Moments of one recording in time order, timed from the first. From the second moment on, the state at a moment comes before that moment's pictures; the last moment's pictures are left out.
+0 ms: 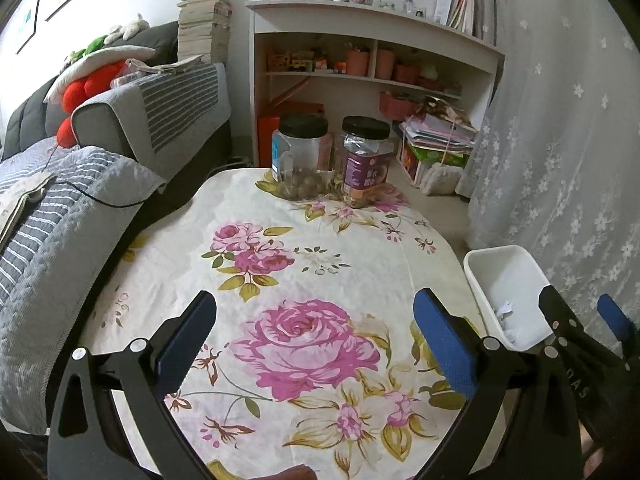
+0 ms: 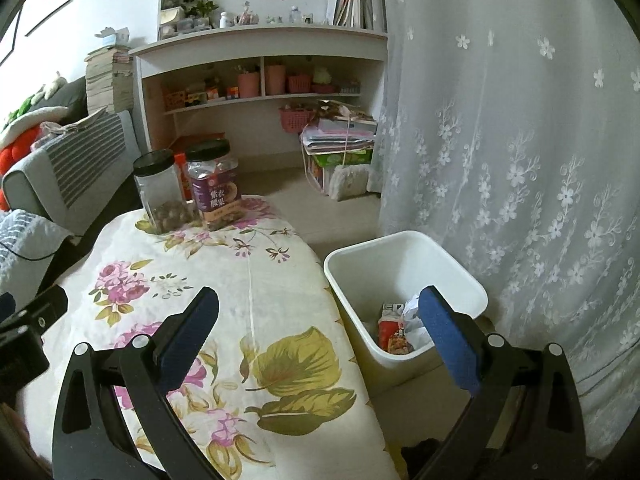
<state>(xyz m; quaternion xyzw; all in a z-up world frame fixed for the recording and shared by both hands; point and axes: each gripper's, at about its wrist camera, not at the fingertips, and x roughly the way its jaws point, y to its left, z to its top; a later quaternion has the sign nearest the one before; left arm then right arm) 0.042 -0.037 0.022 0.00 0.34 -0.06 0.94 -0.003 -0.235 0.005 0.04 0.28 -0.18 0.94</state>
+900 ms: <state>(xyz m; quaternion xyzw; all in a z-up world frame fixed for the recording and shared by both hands) 0.043 -0.043 0.019 0.00 0.36 -0.05 0.93 -0.001 -0.238 0.002 0.05 0.29 -0.17 0.94</state>
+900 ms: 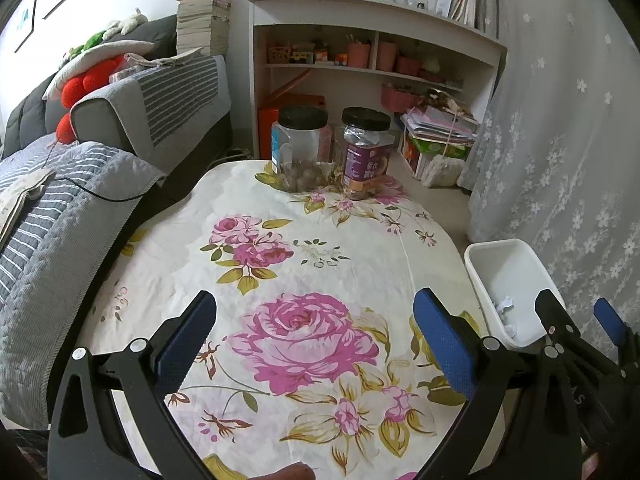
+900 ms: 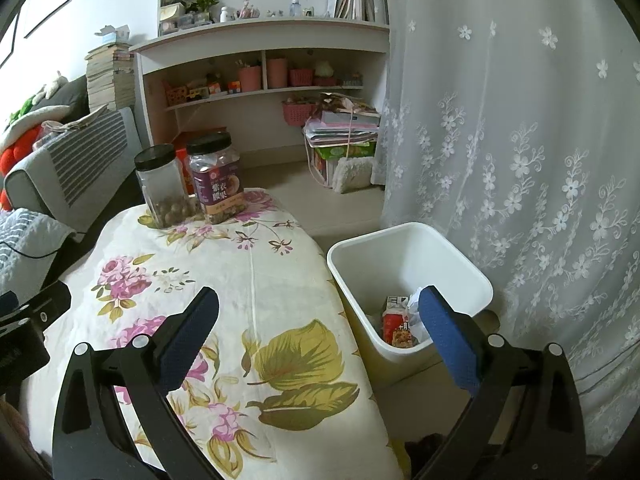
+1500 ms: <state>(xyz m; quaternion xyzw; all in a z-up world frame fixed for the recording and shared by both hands) 0.043 -0.043 0.019 0.00 0.36 -0.05 0.93 0.000 -0.237 0.000 0.05 0.30 -0.17 0.94</state>
